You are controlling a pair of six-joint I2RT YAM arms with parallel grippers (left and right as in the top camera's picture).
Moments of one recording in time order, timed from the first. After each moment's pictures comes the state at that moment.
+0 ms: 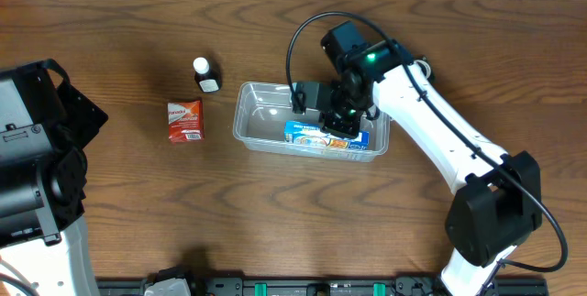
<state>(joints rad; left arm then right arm) 0.24 1.15 1.63 -1.34 -0.43 -0.50 0.53 1.89 1.63 -1.17 -0.32 -0.82</state>
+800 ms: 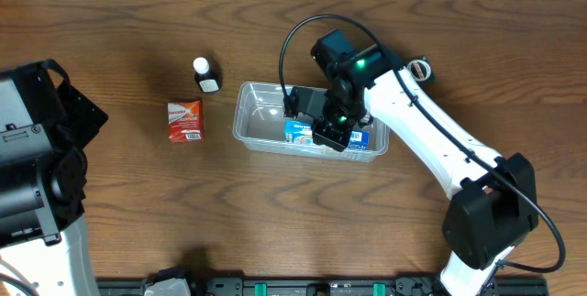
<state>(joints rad) 0.24 1.15 1.63 -1.34 -0.43 -0.50 0.58 1.89 1.63 -1.22 -0.37 -0.64</state>
